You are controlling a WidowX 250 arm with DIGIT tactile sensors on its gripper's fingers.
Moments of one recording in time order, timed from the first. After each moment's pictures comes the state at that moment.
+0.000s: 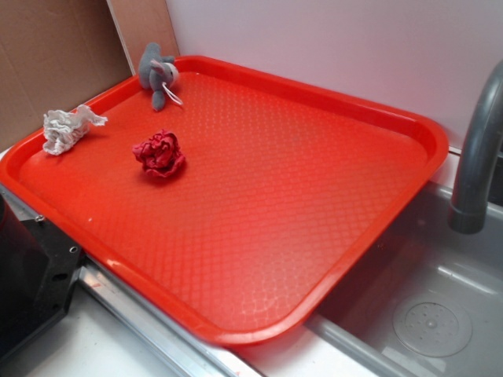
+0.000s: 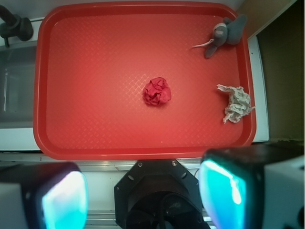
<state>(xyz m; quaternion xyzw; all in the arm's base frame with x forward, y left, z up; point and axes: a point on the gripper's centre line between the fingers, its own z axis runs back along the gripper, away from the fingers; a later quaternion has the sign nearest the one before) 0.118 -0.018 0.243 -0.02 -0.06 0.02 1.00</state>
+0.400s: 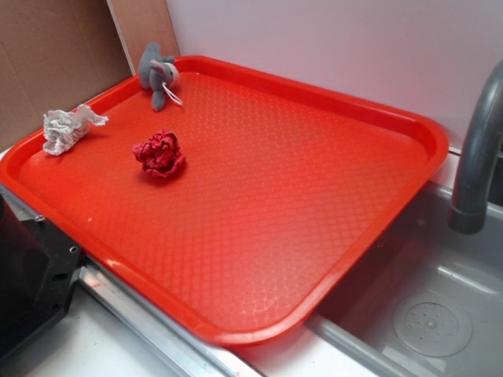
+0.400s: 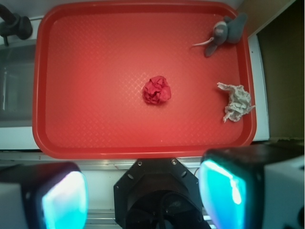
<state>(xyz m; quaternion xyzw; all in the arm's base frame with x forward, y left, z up) 0.118 -0.017 0.238 -0.02 -0.05 0.02 1.00</state>
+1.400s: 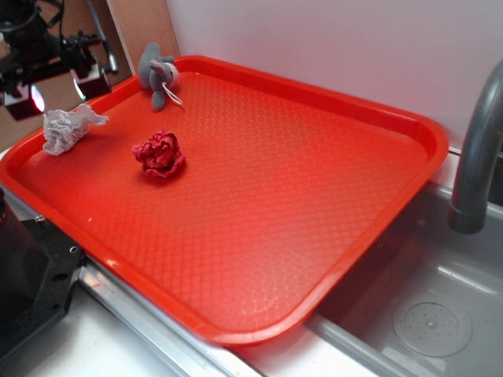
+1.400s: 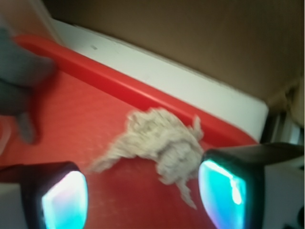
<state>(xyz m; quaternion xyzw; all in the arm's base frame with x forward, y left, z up) 0.165 0.144 0.062 0.06 -0.13 0.54 0.83</state>
